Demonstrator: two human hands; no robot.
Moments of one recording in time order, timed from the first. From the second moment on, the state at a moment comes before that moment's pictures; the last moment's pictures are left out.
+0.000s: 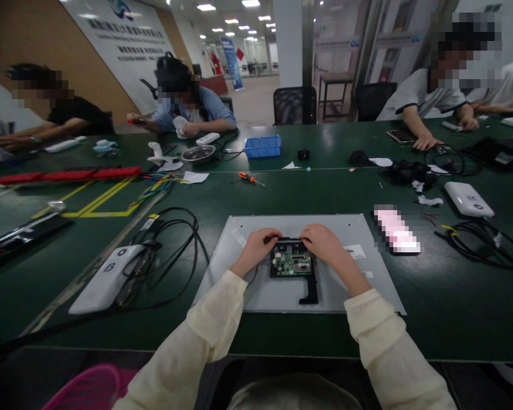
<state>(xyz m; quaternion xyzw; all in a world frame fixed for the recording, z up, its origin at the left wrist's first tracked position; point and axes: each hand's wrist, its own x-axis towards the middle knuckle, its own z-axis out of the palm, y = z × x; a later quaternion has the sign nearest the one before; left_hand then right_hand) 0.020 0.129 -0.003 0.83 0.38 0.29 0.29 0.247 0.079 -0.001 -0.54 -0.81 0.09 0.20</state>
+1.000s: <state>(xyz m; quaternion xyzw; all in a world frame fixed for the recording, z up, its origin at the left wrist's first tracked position) 0.035 -0.001 0.054 0.89 0.39 0.20 0.14 0.319 -0.011 -0.011 -0.68 -0.66 0.16 0.28</state>
